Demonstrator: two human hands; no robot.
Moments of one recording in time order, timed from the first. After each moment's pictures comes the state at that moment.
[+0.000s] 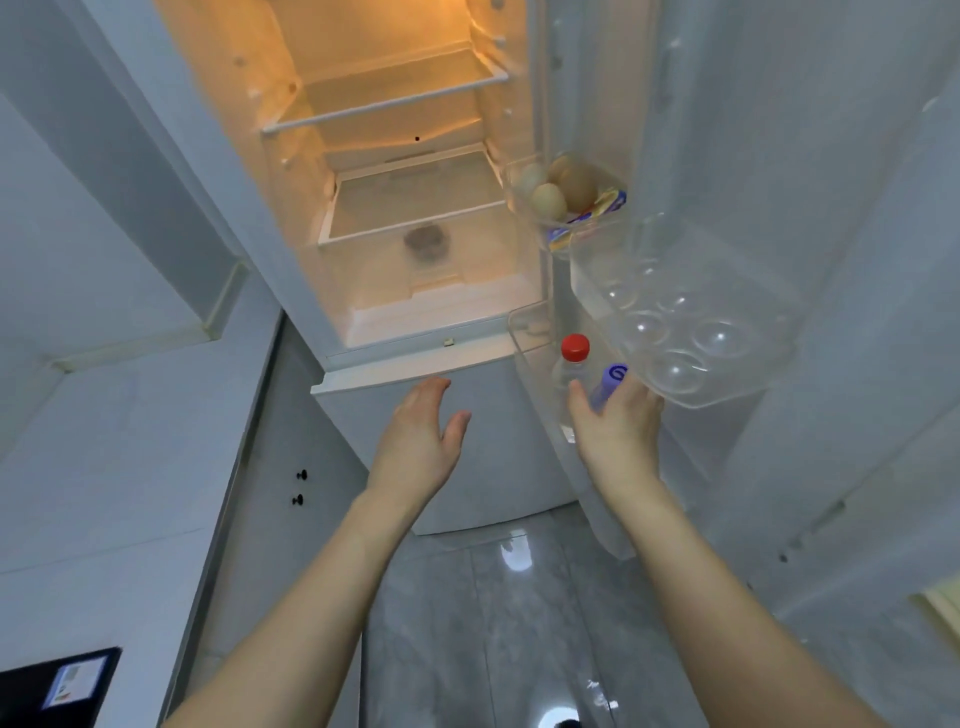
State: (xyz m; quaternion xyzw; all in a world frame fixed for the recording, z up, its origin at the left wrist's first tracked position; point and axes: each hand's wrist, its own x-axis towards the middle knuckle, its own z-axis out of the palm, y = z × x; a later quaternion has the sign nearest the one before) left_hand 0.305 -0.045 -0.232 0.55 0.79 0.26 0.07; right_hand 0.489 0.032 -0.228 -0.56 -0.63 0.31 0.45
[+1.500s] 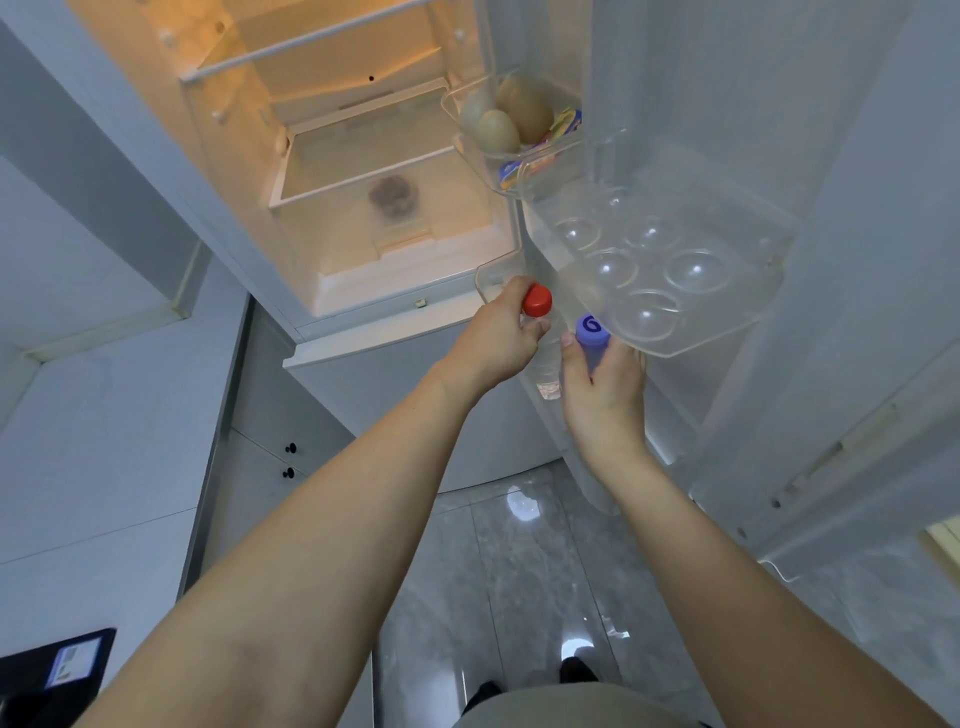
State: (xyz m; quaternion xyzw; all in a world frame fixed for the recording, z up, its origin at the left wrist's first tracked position) left_hand 0.384 0.069 -0.221 0.60 0.72 0.26 0.24; right_hand 0.510 0.050 -0.262 -0.52 -0.60 0.35 0.50
